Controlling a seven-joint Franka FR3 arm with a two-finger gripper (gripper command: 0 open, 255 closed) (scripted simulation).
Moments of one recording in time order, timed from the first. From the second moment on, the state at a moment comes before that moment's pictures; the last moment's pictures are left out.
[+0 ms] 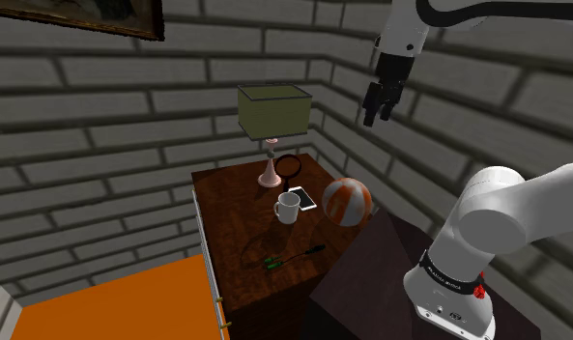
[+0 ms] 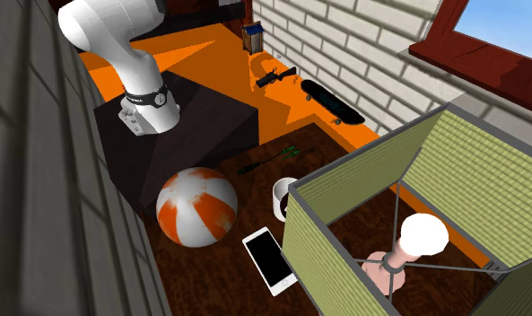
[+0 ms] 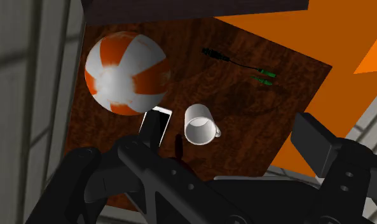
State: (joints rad) arm -0.01 -0.83 -0.07 -2.42 0.00 1.59 0.03
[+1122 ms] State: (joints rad) arm 0.10 -0.33 -0.27 -2.34 -0.07 2.02 -0.50
